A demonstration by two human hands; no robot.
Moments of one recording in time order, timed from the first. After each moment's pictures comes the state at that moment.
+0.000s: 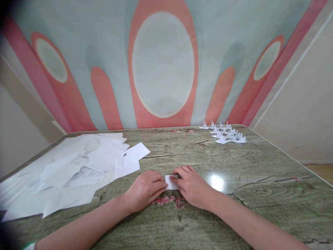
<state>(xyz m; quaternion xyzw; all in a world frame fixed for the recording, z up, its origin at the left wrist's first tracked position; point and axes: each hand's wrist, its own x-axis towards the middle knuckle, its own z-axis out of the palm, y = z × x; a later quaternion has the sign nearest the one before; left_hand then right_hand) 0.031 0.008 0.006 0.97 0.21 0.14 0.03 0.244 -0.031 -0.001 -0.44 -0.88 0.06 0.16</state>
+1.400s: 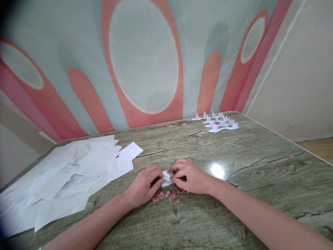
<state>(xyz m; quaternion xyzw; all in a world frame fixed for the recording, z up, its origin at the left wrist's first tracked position) 0.052 0.011 0.007 0.93 0.27 0.16 0.18 0.267 -0.025 -0.004 -0.41 -0.85 0.19 0.27</state>
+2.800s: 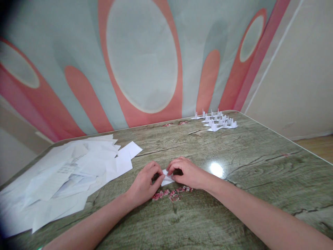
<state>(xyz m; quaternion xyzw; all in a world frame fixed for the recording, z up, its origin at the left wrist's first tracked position) 0.060 0.010 0.001 0.90 0.32 0.22 0.21 0.262 -0.014 -0.013 -0.44 -0.81 0.26 0.30</state>
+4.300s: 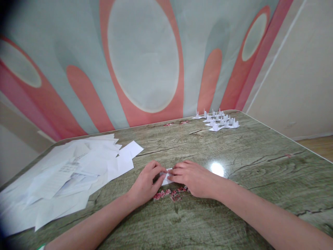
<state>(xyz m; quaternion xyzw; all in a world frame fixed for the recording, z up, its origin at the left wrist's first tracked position) 0.060 0.009 -0.004 0.90 0.32 0.22 0.22 0.273 -0.033 0.004 -0.35 -0.93 0.08 0.09</state>
